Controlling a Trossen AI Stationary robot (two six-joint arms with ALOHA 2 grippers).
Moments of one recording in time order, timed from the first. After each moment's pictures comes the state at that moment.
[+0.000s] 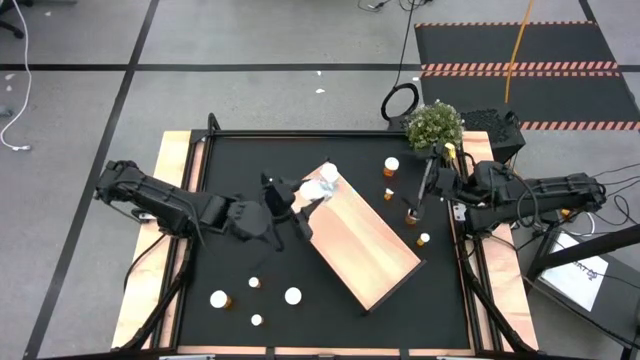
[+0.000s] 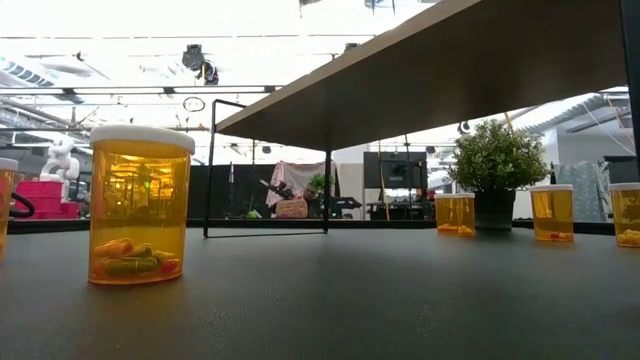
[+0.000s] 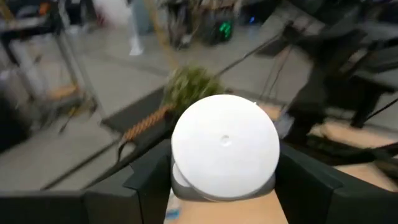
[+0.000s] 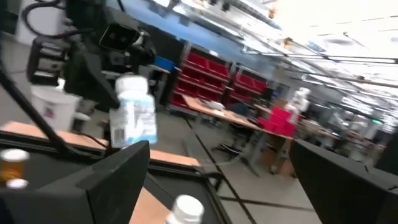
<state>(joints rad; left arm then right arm) -0.31 1.44 1.30 -0.17 -0.86 -0.25 0.07 0.72 0.66 0.22 0.32 -0.39</state>
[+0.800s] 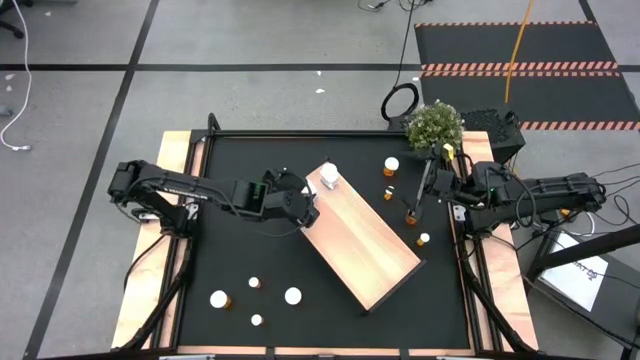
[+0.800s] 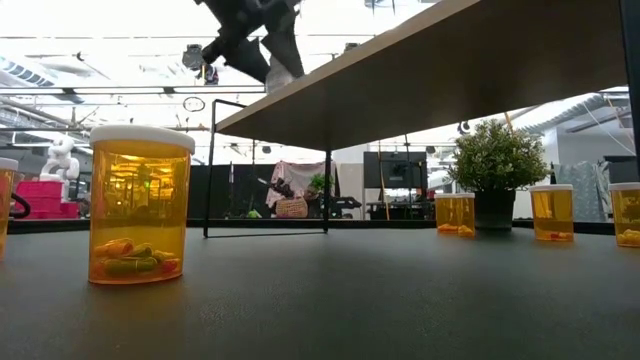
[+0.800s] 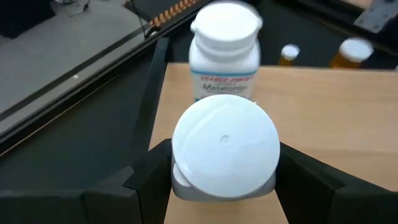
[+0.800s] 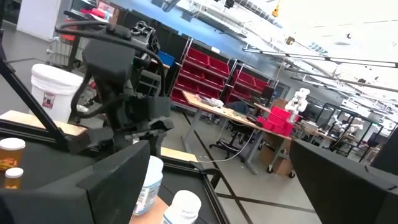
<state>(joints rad) -0.11 1.55 1.30 -0.63 -0.62 -0.64 0.07 0.72 0.66 0.21 0.31 -0.42</state>
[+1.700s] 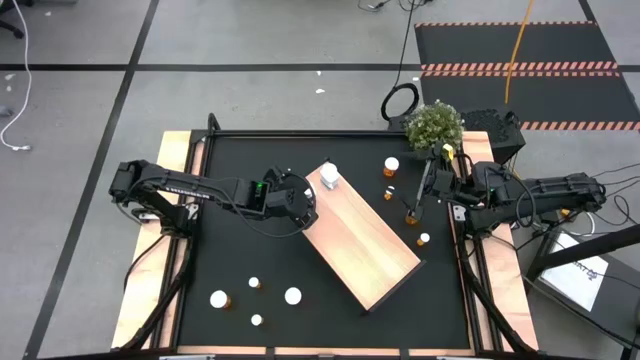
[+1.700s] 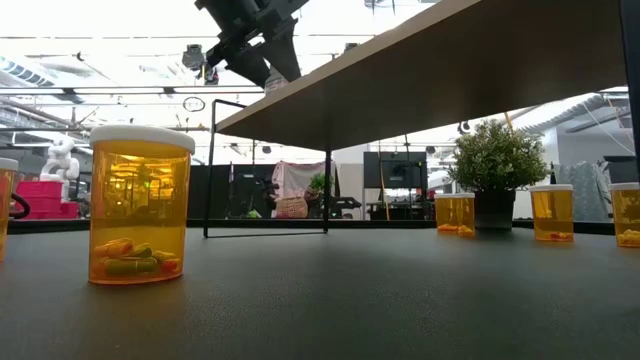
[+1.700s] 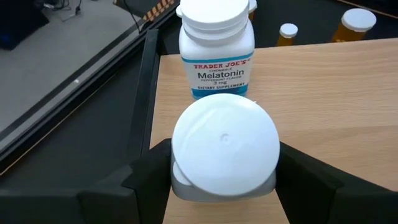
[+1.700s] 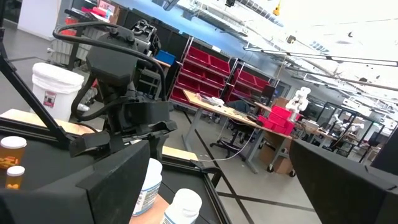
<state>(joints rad) -0.09 1.57 1.30 -0.65 -0.58 -0.54 0.07 0.72 0.66 0.20 0.31 -0.42</state>
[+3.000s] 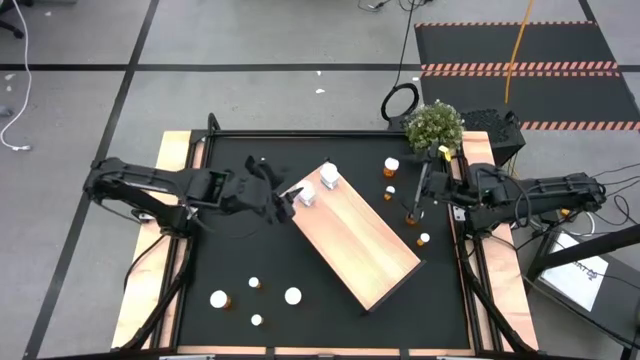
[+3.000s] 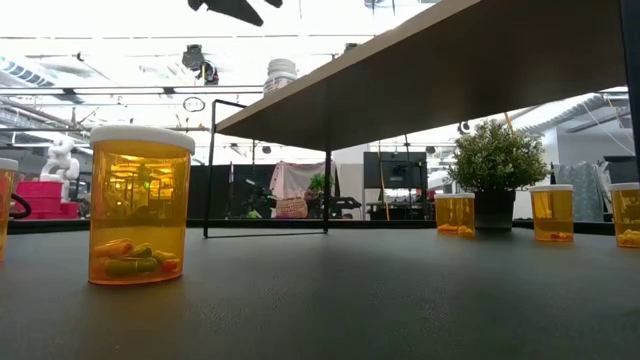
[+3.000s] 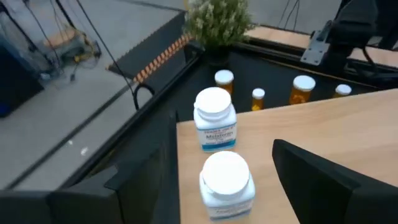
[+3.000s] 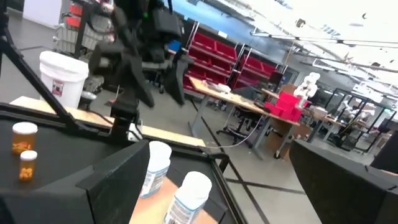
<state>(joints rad) -0.16 1.32 1.30 -0.60 -0.65 -0.32 0.07 0.73 0.66 0.13 0.31 -0.38</state>
